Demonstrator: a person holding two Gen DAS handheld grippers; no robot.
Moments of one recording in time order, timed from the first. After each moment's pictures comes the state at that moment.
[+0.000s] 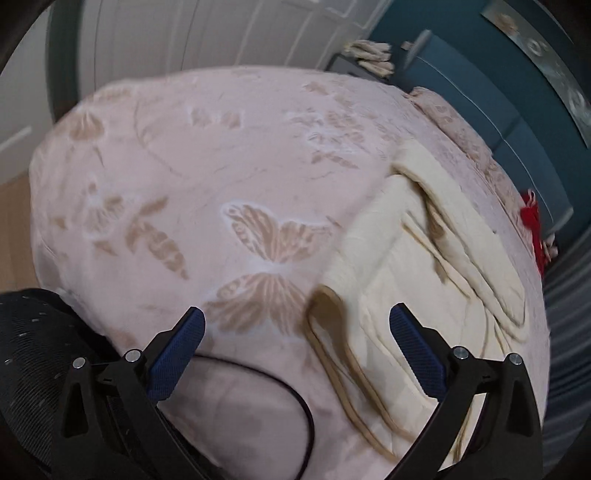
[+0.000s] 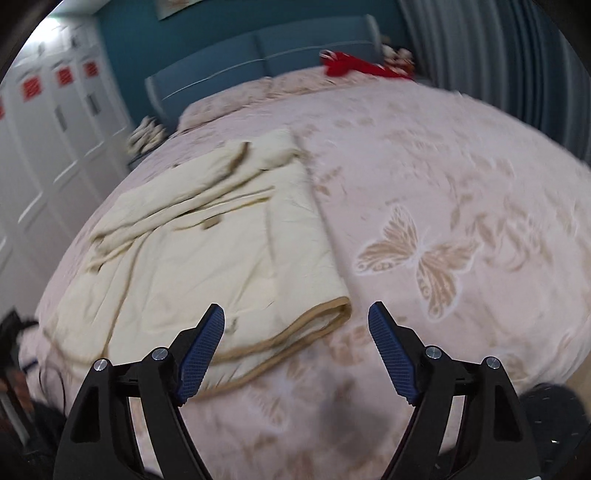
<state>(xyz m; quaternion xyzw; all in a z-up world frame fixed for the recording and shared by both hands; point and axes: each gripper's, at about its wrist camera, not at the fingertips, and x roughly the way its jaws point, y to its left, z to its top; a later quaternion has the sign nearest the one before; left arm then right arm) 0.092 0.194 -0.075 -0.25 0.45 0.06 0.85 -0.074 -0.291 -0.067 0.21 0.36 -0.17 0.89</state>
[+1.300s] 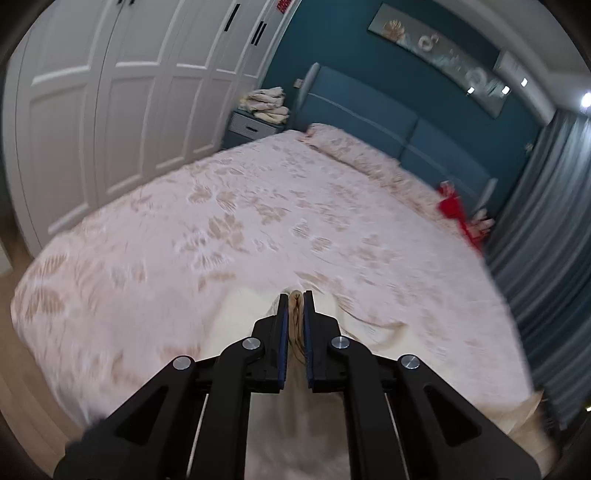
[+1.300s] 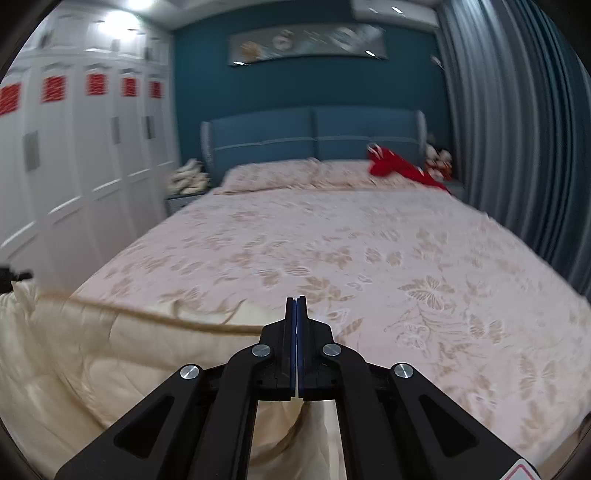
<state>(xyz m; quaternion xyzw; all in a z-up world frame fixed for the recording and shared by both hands) 0.120 0.143 0.105 -0.14 0.34 -0.08 0.93 -0.042 -0.292 0.086 0.08 0.24 -0.14 0.96</state>
